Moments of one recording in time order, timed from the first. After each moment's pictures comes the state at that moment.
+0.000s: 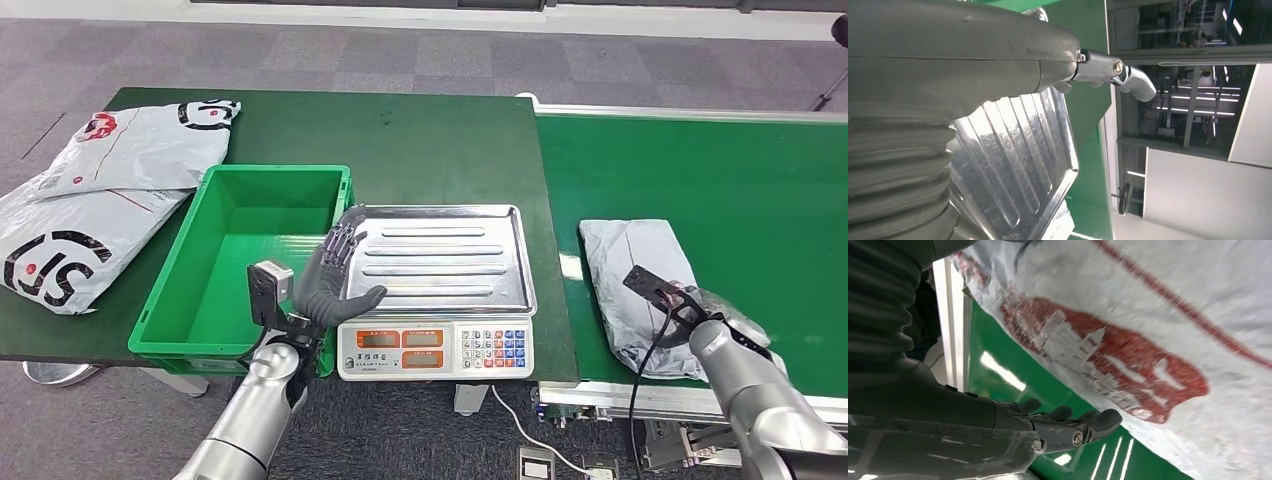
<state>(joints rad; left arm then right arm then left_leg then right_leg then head) -0.42 -0.20 -0.19 -0.82 -0.03 -0.13 -0.70 -0.69 -0.38 0.04 -0.34 1.06 0.14 0.32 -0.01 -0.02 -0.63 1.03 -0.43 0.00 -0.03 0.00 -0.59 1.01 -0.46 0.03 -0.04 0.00</state>
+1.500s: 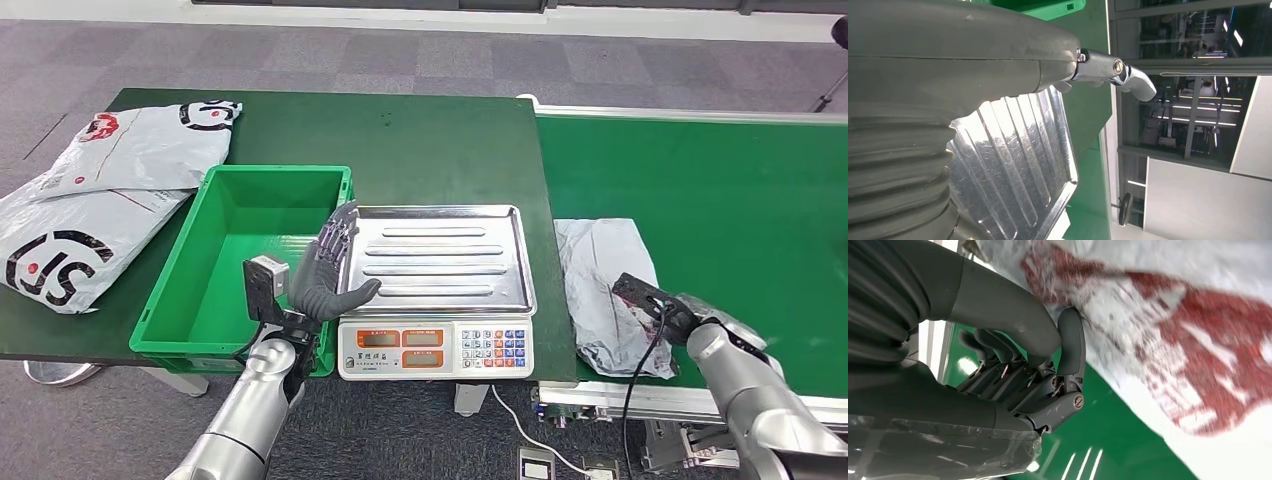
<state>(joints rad) -0.44 -0.20 -0.16 -0.79 -0.04 -0.12 -0.70 -0.68 -0.37 0.04 -0.33 1.05 0.20 0.20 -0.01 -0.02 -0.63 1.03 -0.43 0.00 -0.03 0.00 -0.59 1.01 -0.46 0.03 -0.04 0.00</state>
